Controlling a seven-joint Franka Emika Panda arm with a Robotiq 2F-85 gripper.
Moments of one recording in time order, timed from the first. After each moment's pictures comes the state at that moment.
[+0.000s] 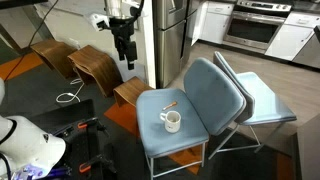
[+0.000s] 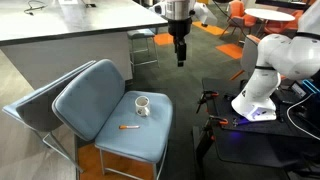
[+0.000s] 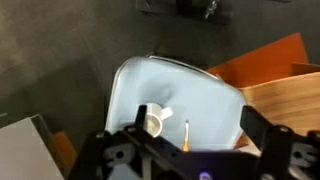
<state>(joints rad) 0.04 -0.28 0.12 -2.27 -0.07 1.86 0.02</state>
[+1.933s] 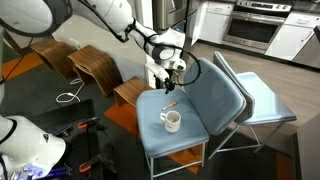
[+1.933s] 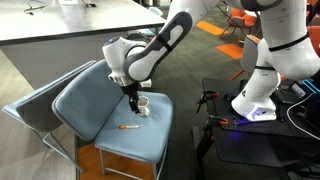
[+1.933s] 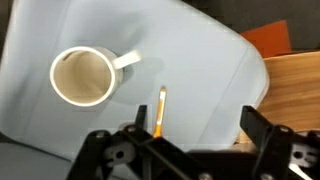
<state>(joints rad) 0.04 0.64 0.10 -1.74 -0.01 2.19 -0.14</state>
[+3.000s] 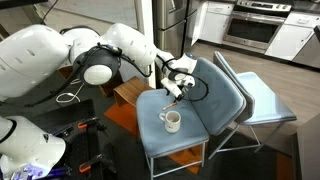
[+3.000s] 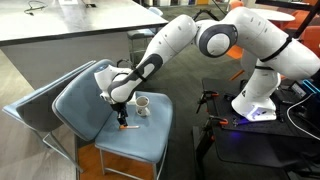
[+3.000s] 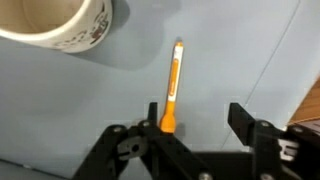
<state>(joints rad) 0.02 1.15 0.12 -1.19 0.01 2.14 -0.22</state>
